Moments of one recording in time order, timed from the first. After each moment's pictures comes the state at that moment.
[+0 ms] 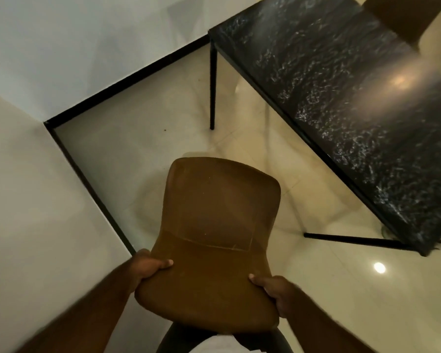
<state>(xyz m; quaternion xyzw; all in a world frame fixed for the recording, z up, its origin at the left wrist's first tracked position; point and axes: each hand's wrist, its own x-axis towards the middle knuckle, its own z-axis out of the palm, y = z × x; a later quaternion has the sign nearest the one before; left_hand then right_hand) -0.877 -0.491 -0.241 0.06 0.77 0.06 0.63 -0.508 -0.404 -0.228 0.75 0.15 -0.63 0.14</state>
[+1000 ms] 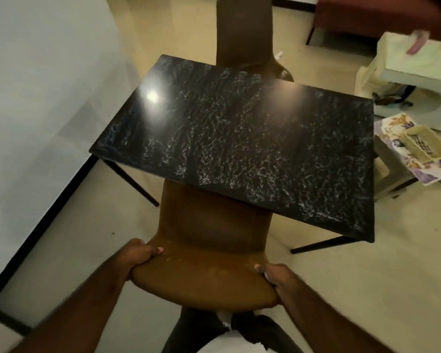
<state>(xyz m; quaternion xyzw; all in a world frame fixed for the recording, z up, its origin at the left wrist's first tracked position) -0.798 -0.097 -0.154 0.39 0.77 -0.05 0.50 -0.418 -0.210 -0.198 0.79 0.11 -0.59 -0.09</state>
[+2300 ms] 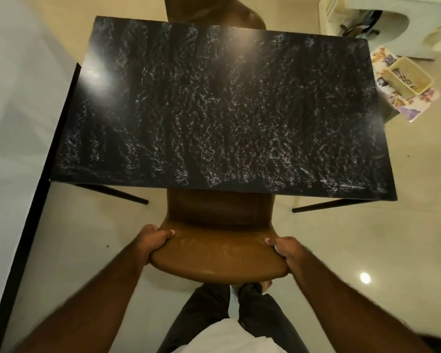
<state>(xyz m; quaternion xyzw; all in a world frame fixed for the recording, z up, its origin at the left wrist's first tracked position) -0.835 0.064 -0.249 0.40 0.73 -0.11 0.54 -0.486 -0.125 -0.237 0.83 0.00 -0.55 -0.09</state>
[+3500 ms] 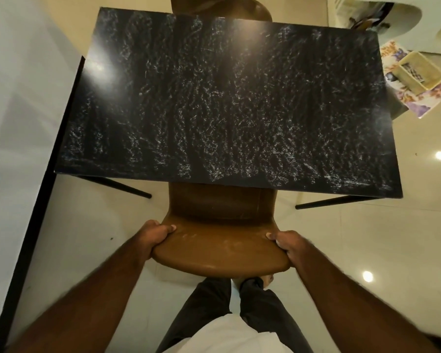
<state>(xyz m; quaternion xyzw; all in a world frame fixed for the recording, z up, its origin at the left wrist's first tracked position) -0.833 0.058 -0.237 0.38 0.74 -0.12 0.54 -0.491 -0.115 -0.226 0.82 -0.02 -0.56 -0.10</state>
